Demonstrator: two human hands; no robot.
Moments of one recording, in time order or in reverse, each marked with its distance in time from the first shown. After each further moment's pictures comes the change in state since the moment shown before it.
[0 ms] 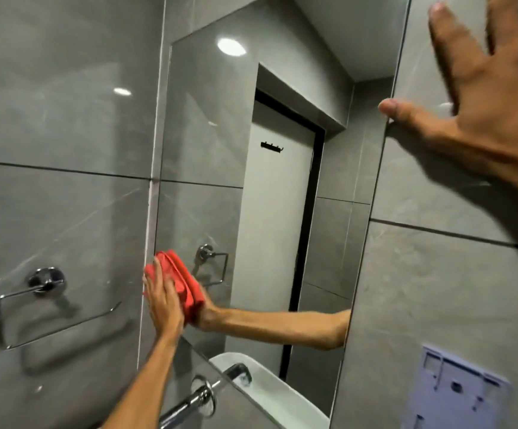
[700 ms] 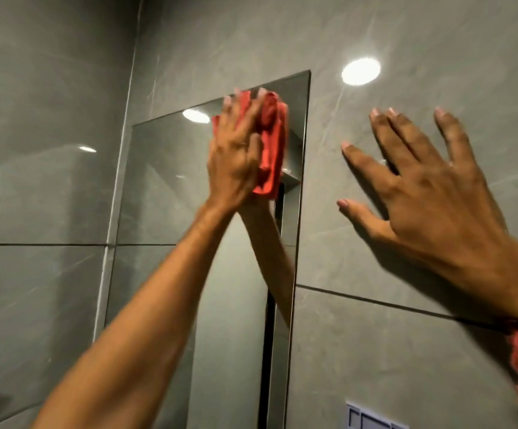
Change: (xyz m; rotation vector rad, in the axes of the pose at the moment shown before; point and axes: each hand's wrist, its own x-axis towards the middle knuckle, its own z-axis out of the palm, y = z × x) left_hand 0.010 0.430 0.065 -0.157 -0.146 0.957; right_hand -0.003 0.034 -0.080 -0.091 -0.262 -0.212
